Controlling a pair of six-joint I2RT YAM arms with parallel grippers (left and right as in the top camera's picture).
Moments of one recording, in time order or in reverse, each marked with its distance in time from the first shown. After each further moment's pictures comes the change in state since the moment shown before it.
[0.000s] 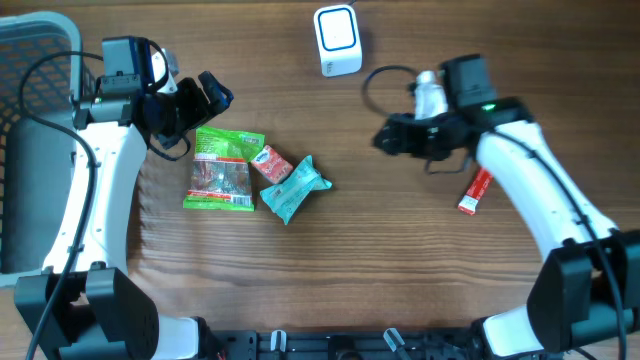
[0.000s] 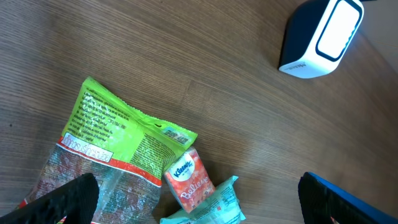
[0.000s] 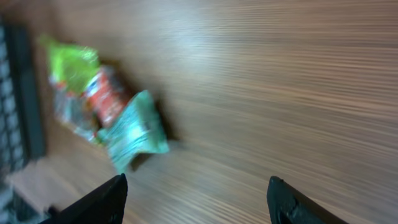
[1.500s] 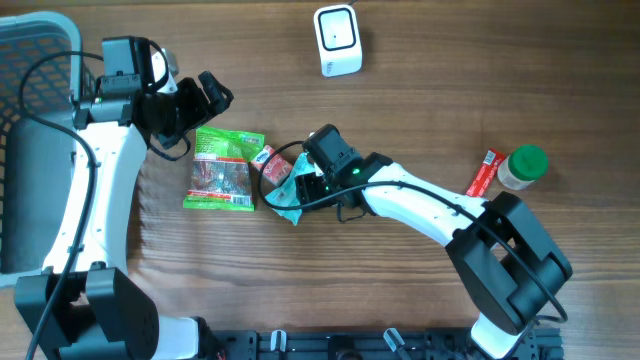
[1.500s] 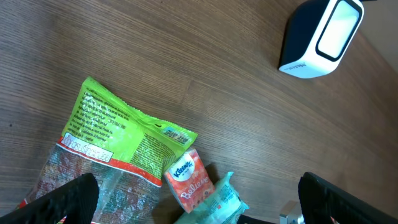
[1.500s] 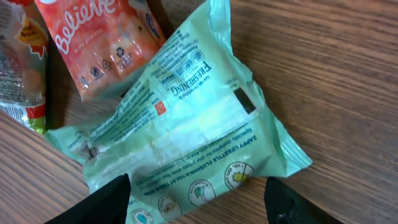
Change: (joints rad) left arm 0.000 0.000 0.000 0.000 0.000 0.000; right arm 0.499 0.214 -0.111 0.354 0.345 0.201
